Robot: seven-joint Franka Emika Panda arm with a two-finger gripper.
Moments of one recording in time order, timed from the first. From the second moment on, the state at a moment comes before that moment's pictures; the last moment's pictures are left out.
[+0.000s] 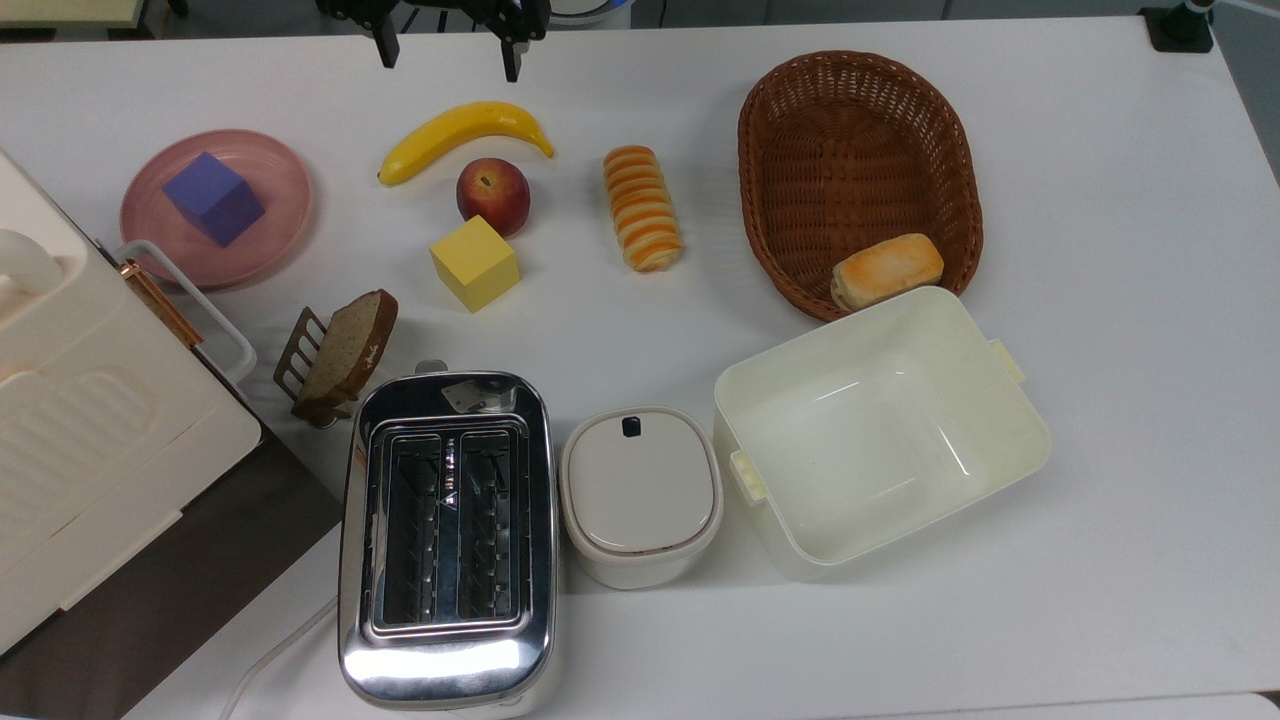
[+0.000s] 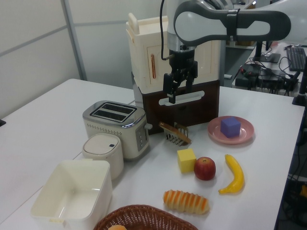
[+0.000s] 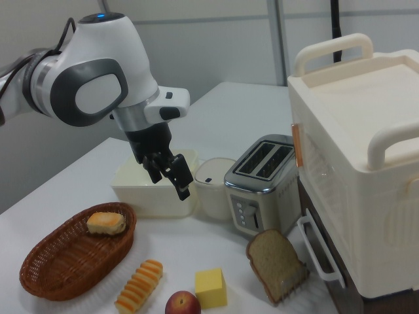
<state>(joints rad) 0.08 0.03 -0.16 -1.59 0.01 1.68 0.05</state>
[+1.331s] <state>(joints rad) 0.08 0.03 -0.16 -1.59 0.01 1.68 0.07</state>
